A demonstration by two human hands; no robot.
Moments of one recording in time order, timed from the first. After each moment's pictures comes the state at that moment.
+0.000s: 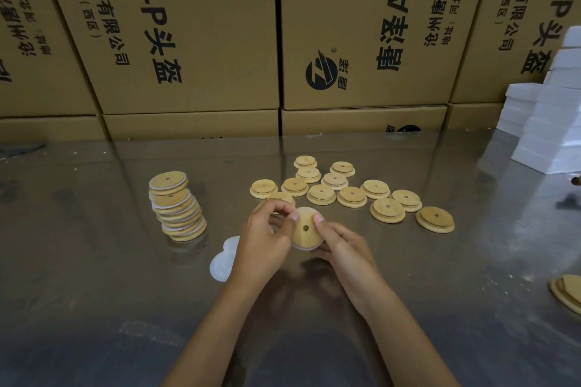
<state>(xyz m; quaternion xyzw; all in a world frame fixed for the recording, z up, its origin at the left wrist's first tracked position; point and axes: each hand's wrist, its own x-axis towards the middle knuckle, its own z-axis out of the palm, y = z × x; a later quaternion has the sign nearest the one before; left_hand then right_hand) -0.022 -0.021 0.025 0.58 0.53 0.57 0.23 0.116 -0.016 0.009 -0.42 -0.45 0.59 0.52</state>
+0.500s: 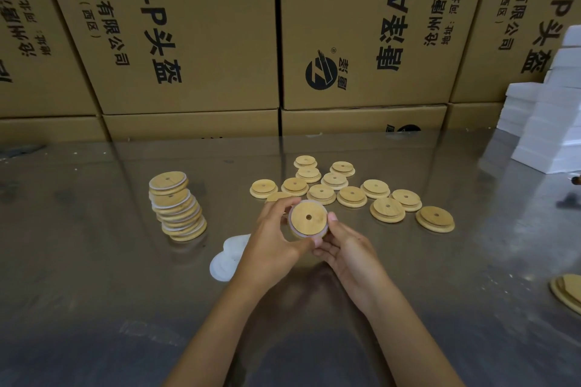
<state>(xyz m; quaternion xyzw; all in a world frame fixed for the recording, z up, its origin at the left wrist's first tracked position) -0.021 -0.023 0.019 0.64 0.53 0.50 0.24 0.120 -0.014 0.014 -0.39 -0.38 0.66 0.52</state>
